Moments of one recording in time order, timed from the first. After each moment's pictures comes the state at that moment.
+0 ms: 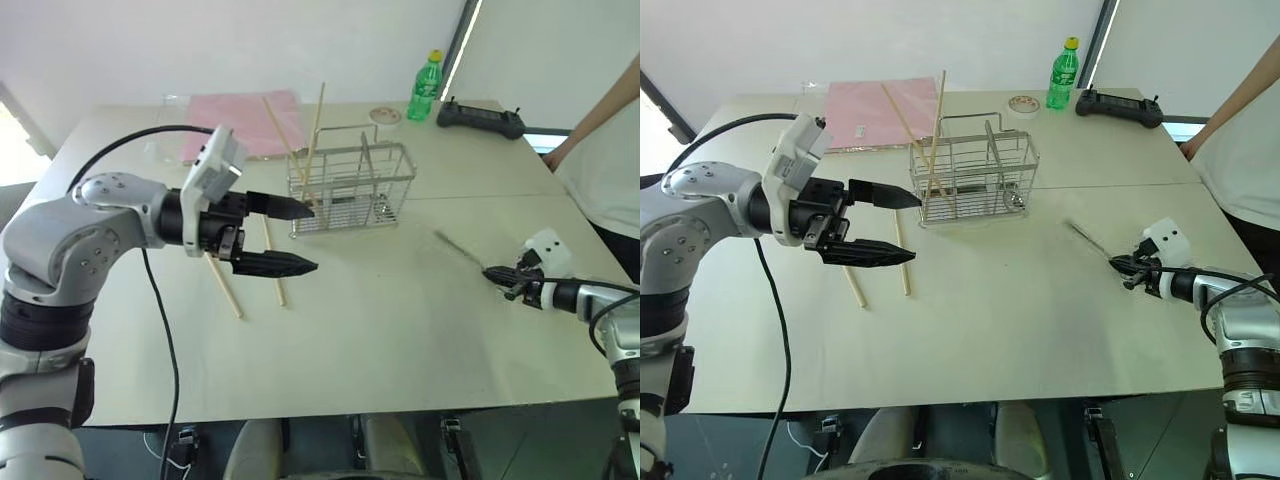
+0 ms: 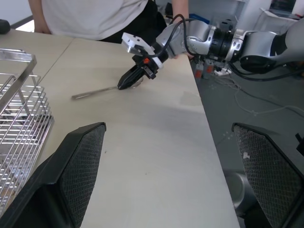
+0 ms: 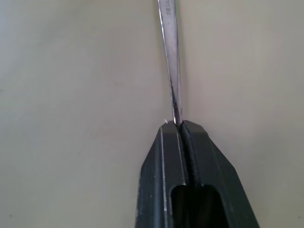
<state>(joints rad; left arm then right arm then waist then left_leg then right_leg) -0.73 0.81 -0.01 -0.32 -0.88 0.92 -1.13 -0.30 -0.84 -0.16 0.41 0.25 0.39 0.94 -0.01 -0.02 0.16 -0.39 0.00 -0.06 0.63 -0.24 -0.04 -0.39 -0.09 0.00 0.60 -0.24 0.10</state>
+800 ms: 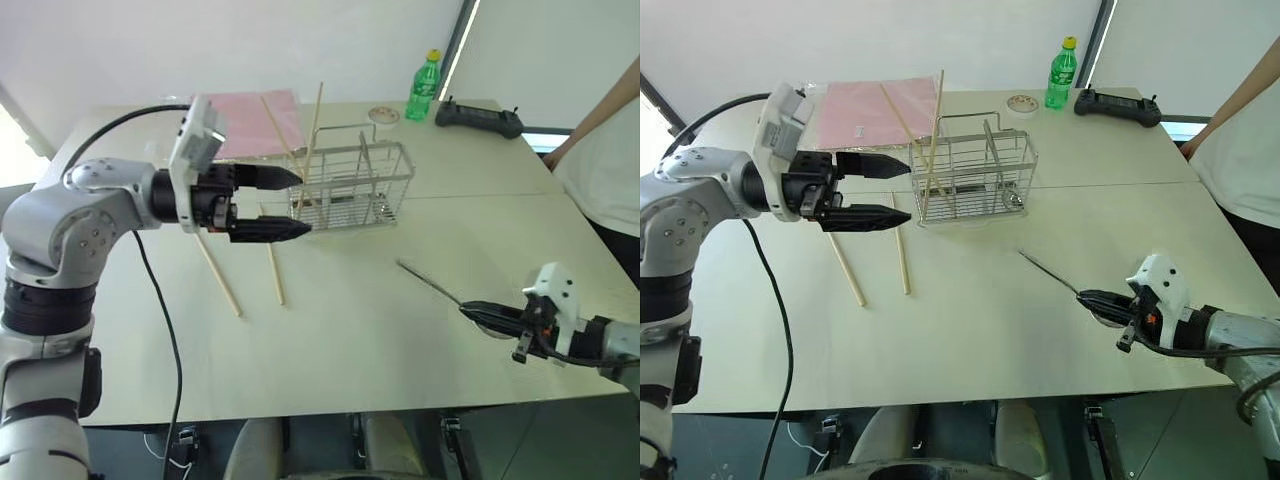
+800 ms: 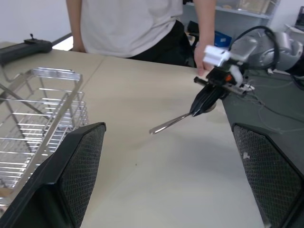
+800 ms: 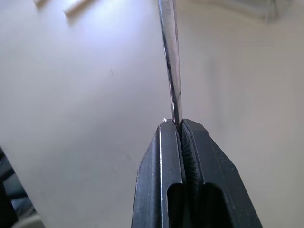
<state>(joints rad) -0.78 0.78 0.02 -0.17 -0.81 0.85 -1.11 0.18 -0.84 -0.48 -0.53 0.66 0.70 0.92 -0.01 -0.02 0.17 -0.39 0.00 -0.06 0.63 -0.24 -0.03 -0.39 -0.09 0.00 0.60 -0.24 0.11</state>
